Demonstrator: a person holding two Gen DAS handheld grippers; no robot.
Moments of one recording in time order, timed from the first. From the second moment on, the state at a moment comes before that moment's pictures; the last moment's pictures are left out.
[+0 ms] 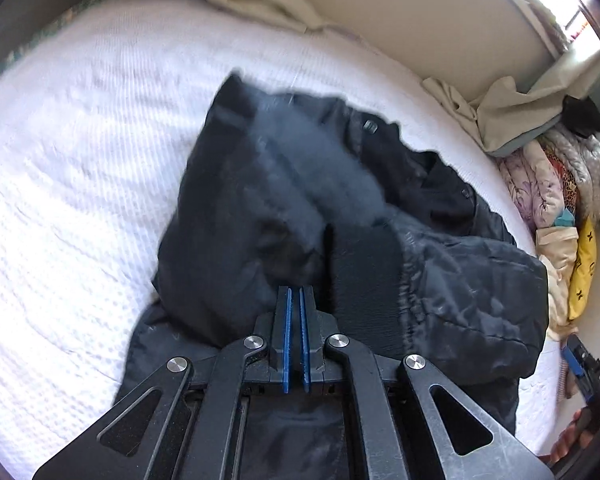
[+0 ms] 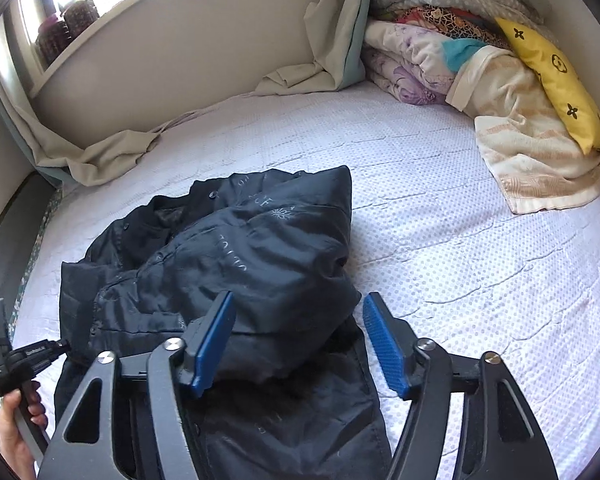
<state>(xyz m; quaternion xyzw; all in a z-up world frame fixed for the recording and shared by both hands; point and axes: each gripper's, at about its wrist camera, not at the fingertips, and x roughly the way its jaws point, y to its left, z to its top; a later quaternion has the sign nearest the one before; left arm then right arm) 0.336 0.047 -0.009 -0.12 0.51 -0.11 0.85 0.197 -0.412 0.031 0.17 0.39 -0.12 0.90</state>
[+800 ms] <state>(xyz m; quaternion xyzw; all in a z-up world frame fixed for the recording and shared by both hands) 0.314 -0.039 -0.045 0.06 0.47 -0.14 0.87 0.267 -0.382 -0.057 0.07 0.45 -0.09 0.89</state>
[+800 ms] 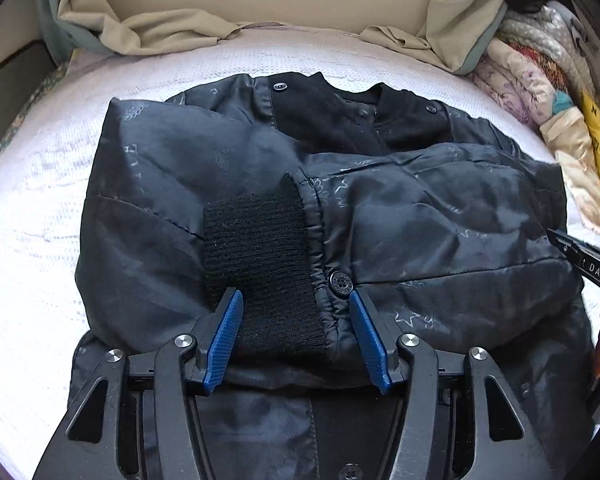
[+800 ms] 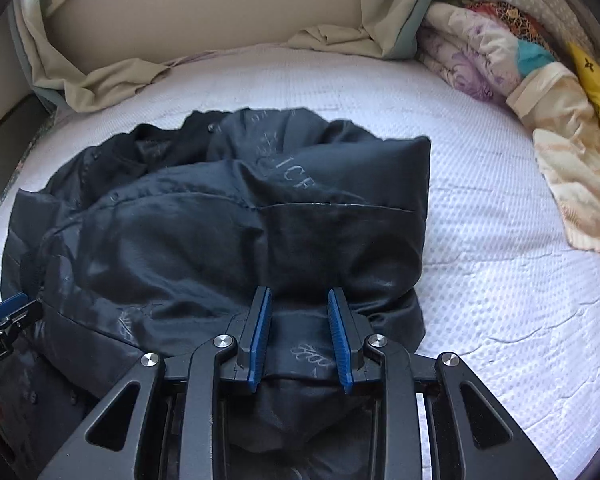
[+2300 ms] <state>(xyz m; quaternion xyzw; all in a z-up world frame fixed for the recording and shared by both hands) 0.307 -0.048 -0.060 0.10 0.45 -0.12 0.88 0.276 -0.292 -0.091 -0.05 0.42 -0.06 0.90</state>
